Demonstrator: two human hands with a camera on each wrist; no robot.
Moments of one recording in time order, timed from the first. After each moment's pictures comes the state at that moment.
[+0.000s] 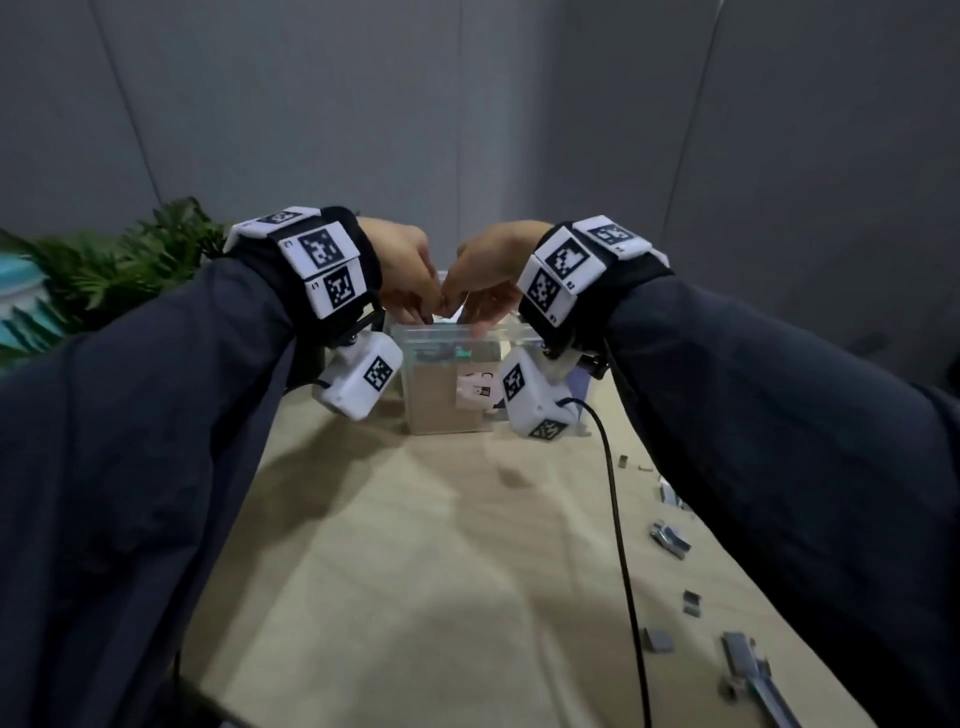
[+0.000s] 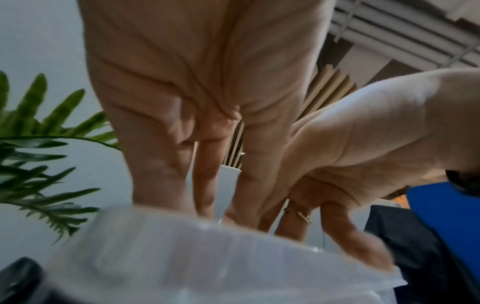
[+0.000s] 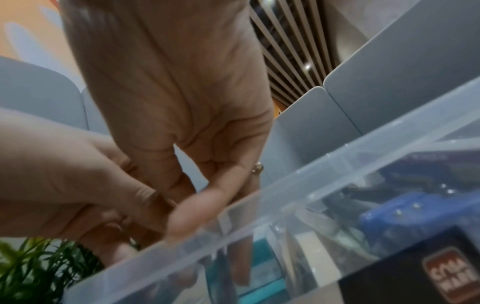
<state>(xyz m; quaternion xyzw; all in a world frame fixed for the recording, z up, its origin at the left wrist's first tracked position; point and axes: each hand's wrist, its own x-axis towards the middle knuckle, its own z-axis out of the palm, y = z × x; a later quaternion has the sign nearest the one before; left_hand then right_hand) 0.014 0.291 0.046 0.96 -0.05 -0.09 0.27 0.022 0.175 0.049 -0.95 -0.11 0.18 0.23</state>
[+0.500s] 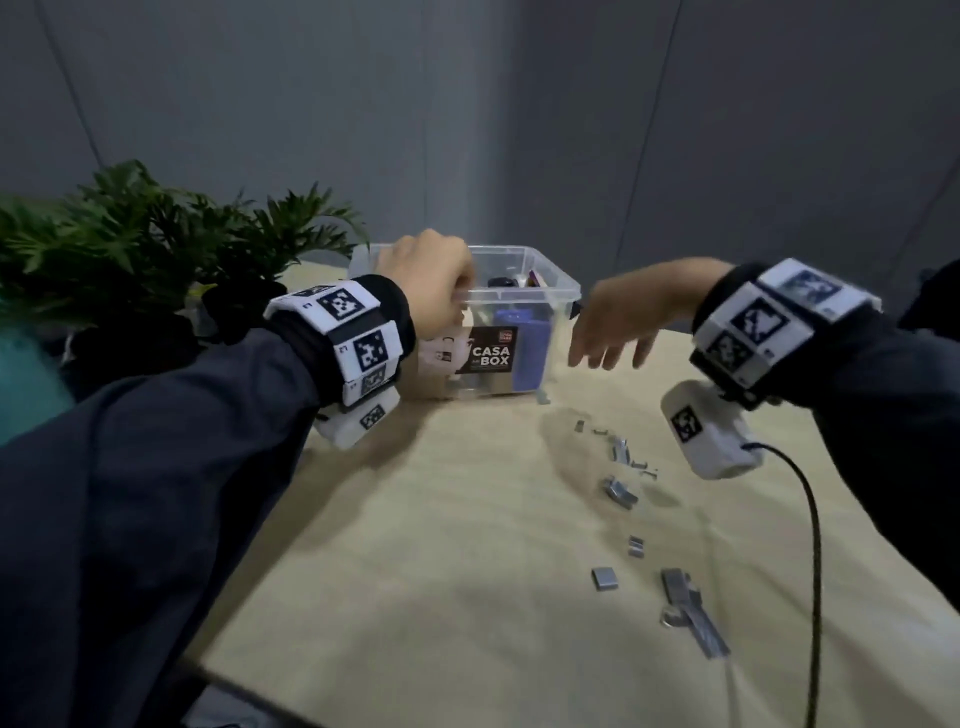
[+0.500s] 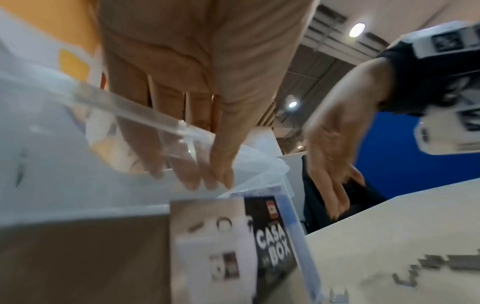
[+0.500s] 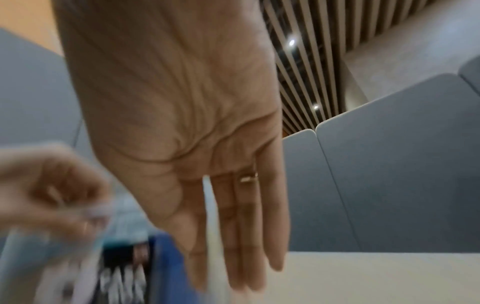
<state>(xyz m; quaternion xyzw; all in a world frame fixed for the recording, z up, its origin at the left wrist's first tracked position) -0.024 0.238 0.000 0.97 -0.15 0.18 0.05 -0.034 0.034 0.021 -0.97 -0.07 0.22 0.04</state>
